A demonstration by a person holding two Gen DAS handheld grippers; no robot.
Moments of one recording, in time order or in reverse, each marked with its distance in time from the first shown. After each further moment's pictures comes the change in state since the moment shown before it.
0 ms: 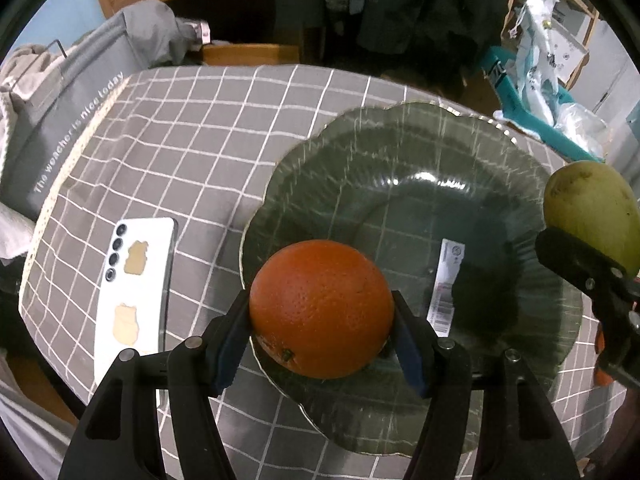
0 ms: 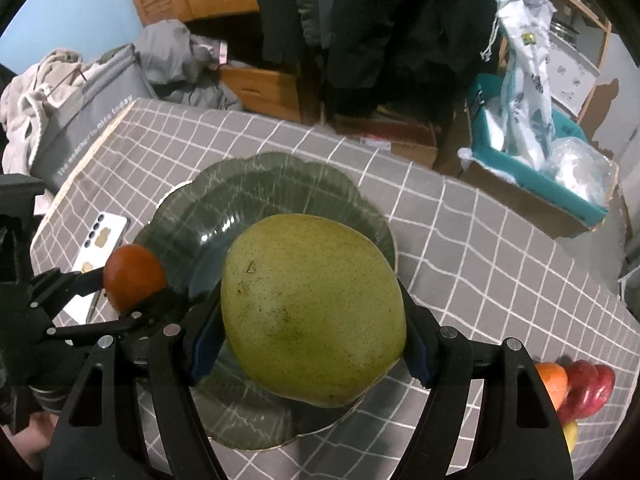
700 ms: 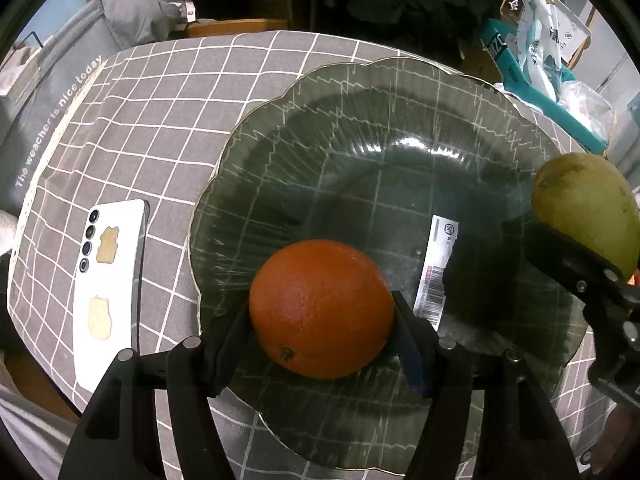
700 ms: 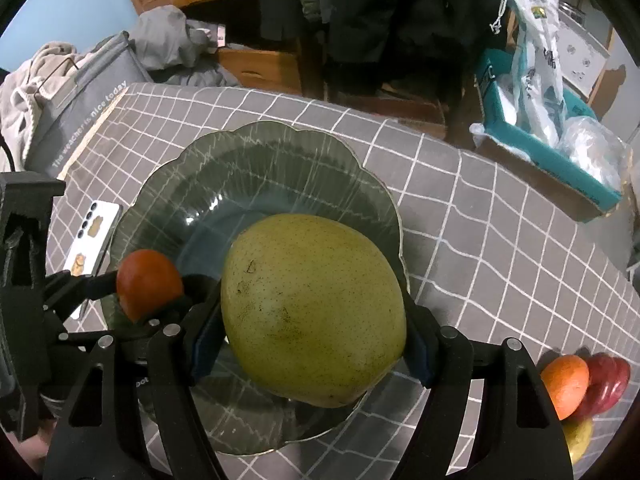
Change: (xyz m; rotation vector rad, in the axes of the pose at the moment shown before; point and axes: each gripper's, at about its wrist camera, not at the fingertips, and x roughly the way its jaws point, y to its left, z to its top) left arm 0.021 -0.008 -0.001 0.014 0.091 -0.026; right arm 0.022 -0.003 -0.004 0.023 0.052 0.024
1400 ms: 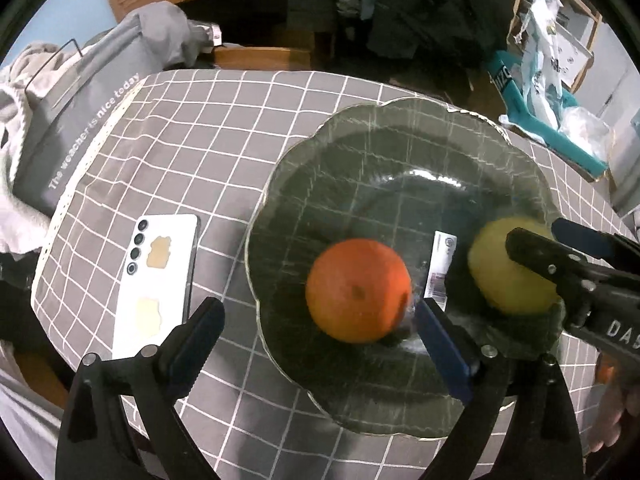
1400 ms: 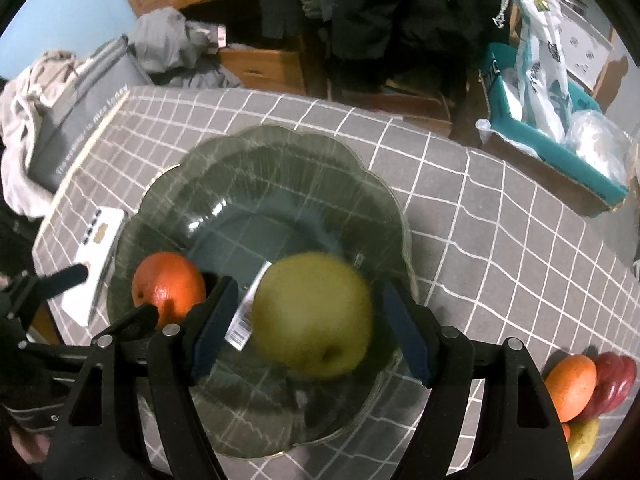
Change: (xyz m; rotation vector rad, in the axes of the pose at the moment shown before) left arm -0.039 0.020 -0.007 -0.033 -0.101 0.039; right arm -0.002 -0.004 0.006 0.032 0.005 0.053
